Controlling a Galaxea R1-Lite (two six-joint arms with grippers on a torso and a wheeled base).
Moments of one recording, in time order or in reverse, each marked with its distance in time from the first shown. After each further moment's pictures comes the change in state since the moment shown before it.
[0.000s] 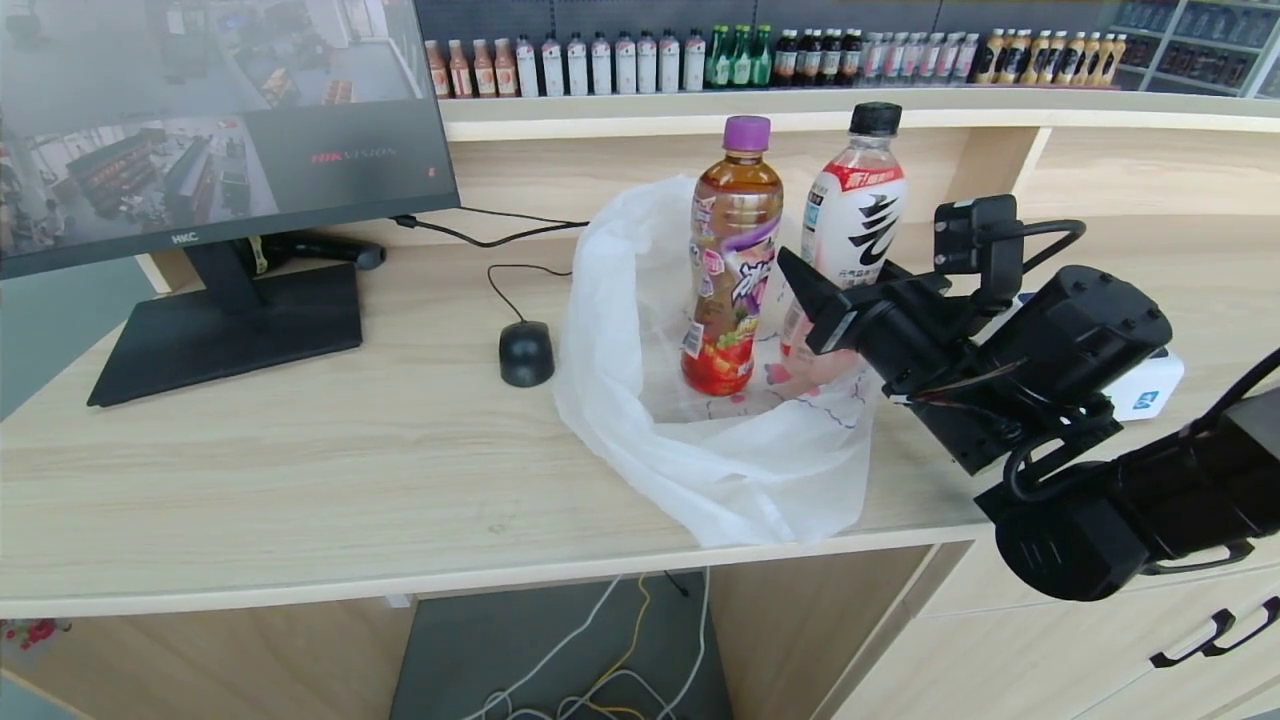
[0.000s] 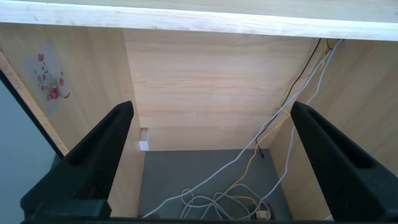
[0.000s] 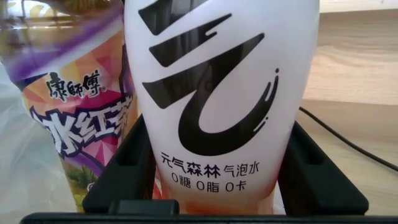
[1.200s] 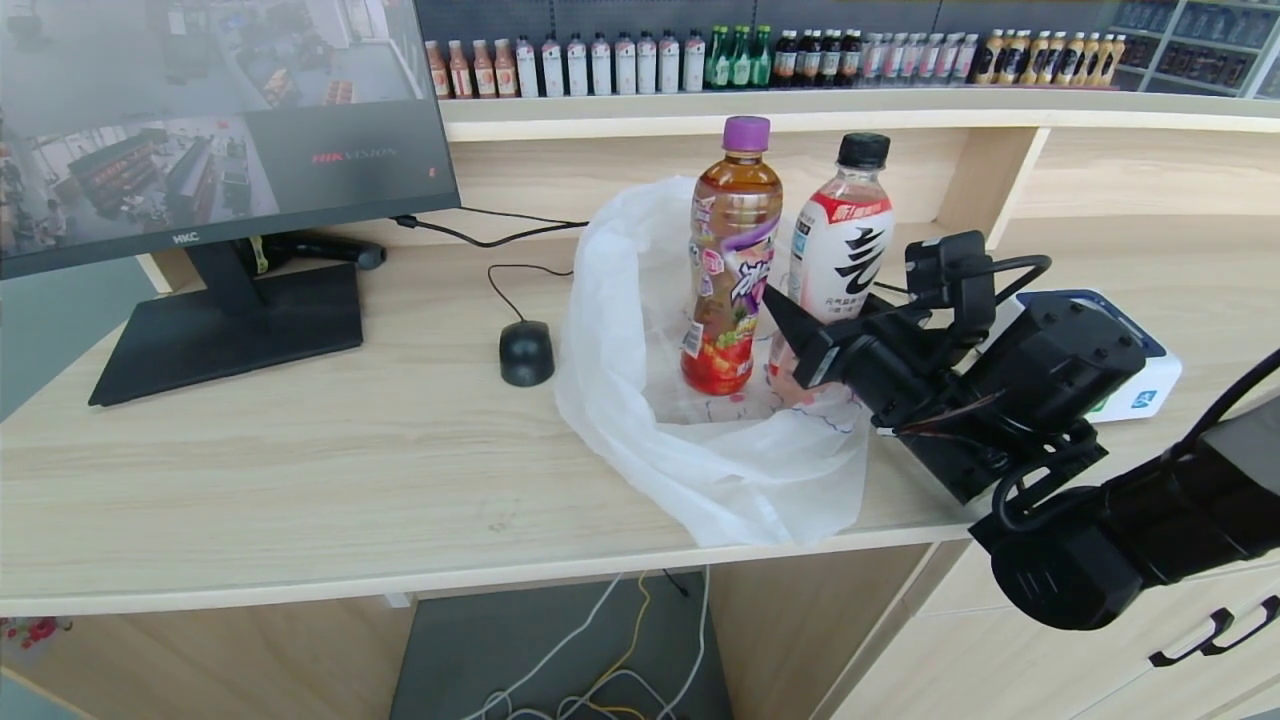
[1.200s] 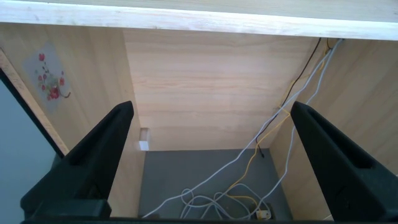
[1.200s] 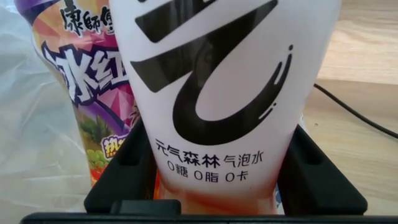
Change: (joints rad) left arm 0.000 0.000 0.000 0.000 0.000 0.002; right arm 0.020 0.017 0.062 0.001 -0.002 -0.018
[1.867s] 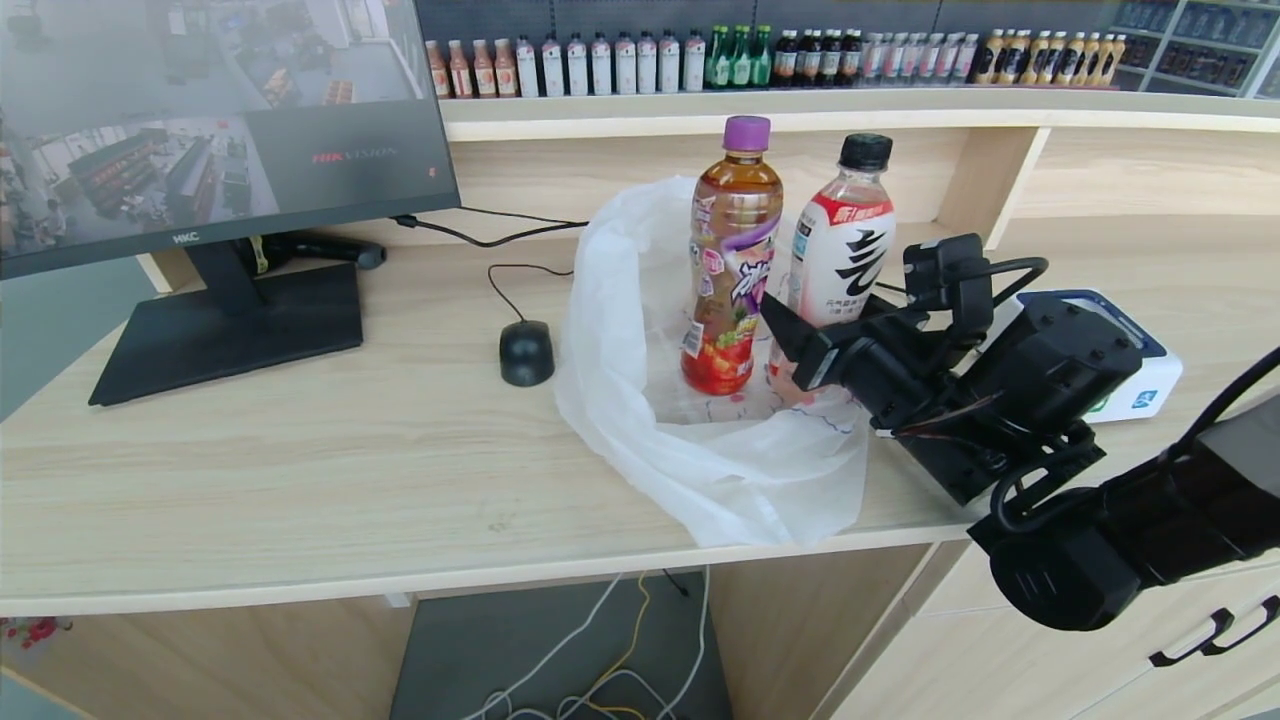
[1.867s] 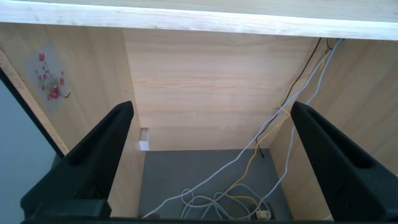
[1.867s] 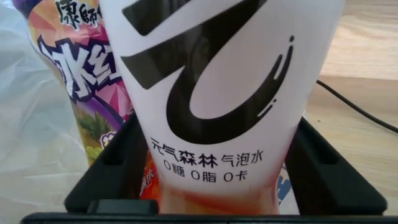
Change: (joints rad) left arm 0.000 0.000 0.000 0.000 0.000 0.000; right arm -0.001 0.002 0.002 0.000 0.002 0.006
